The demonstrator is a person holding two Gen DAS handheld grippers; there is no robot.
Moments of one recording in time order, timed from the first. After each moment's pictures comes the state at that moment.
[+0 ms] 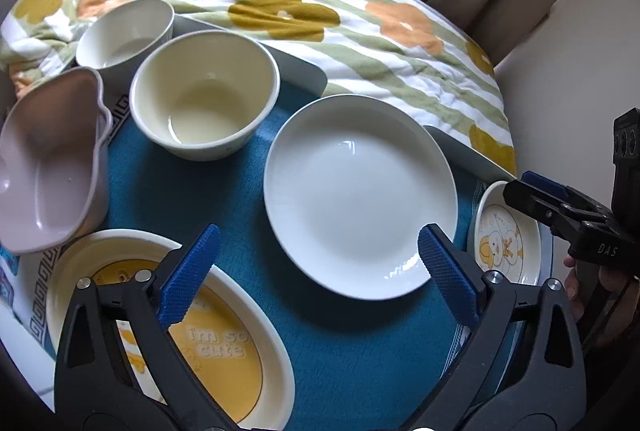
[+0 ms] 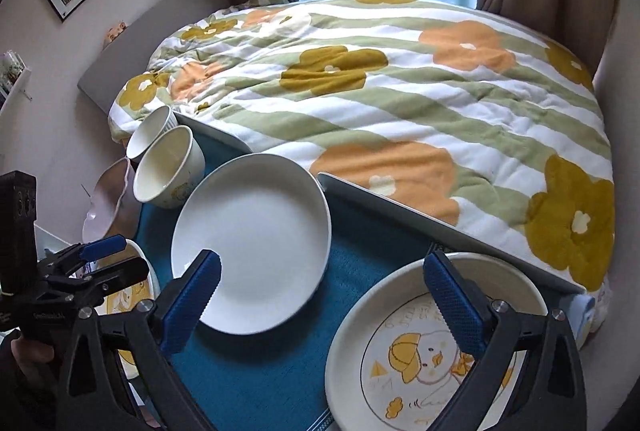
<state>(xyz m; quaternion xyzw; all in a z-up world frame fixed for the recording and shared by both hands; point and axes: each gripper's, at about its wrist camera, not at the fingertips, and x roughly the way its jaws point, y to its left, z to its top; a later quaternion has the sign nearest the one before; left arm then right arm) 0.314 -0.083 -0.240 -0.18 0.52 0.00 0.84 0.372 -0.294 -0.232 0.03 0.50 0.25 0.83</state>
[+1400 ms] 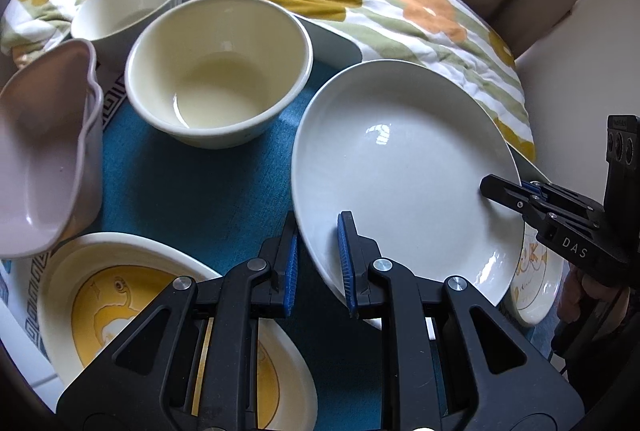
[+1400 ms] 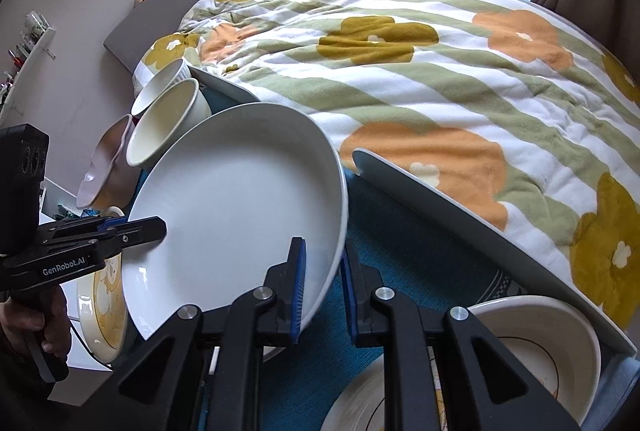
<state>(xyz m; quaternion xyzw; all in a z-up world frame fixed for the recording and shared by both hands) 0.321 -0.073 -0.260 -0.17 0.54 0.02 0.82 0.389 -0.264 -0.272 0.00 0.52 0.32 0.79</state>
